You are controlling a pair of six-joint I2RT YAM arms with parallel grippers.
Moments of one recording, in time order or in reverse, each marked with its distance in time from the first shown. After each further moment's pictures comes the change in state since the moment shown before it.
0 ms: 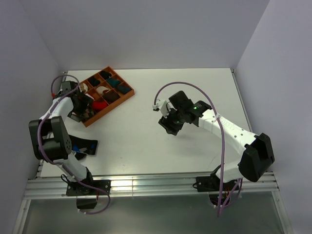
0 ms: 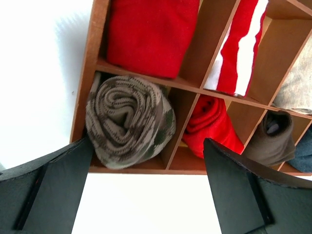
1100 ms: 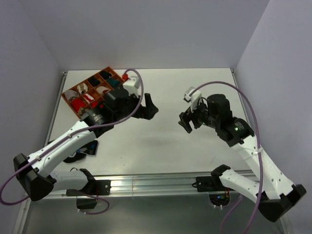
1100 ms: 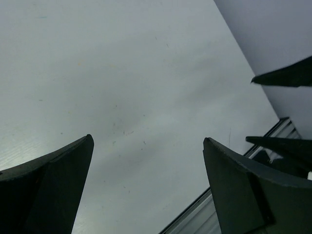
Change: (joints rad) left arm -0.934 -0.482 0.037 0.156 0.051 0.405; right arm -0.148 -0.444 -0.068 0.082 -0.005 0.141
